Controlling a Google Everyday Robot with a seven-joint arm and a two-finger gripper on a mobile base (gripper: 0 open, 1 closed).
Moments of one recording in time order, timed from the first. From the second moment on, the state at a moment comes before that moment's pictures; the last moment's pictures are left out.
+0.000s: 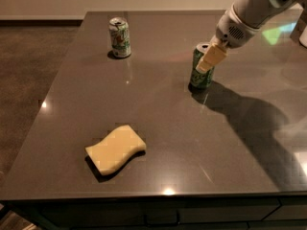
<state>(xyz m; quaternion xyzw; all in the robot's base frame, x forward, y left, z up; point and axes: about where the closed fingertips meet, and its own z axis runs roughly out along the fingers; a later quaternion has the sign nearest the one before) 0.627 -0.151 0.911 -0.53 0.82 0.09 0.22</state>
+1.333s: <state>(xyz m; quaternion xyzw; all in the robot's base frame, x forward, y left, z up) 0.667 -0.018 0.981 -0.57 0.77 0.13 0.25</state>
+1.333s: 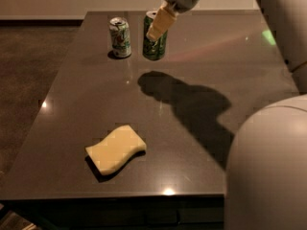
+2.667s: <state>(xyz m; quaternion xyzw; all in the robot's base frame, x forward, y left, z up) 0.716 0.059 0.937 -0.51 0.82 0.13 0.24</state>
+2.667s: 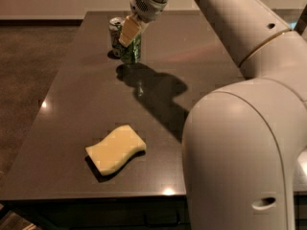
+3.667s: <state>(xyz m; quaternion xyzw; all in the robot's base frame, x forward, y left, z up) 0.733 0.068 0.917 -0.51 0.82 0.10 0.25</state>
